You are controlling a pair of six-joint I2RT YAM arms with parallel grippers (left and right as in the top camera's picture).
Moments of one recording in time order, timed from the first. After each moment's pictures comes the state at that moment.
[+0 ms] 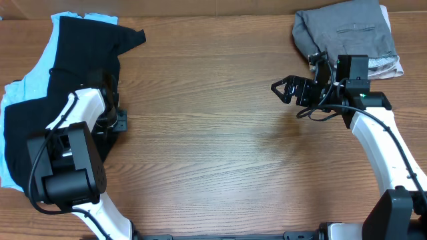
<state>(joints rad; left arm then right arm) 0.18 1.96 1.25 -0.84 -0.20 0.06 -0.02 1.55 1.12 -0.53 -0.64 0.20</state>
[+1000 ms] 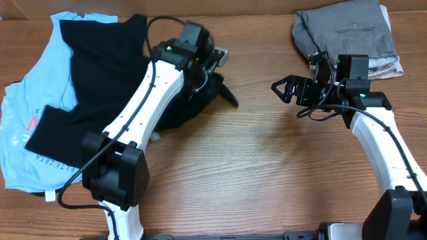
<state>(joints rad) -0.39 1.99 1.80 -1.03 0.33 0.02 -0.02 1.55 1.12 -0.52 -0.64 0.20</state>
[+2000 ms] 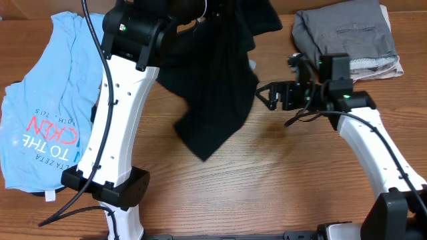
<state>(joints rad) -0.40 1.99 2.56 -0.92 0.43 -0.15 0.11 1.55 1.12 -0.48 -0.64 0.08</state>
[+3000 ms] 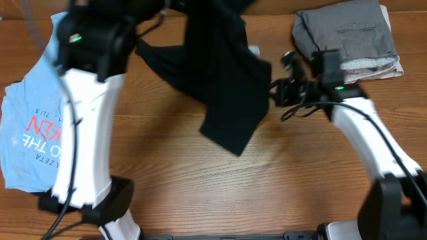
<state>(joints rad) -0.25 1.85 2.56 -0.95 0.33 -0.19 0.07 1.59 1.23 -0.55 -0.64 0.05</state>
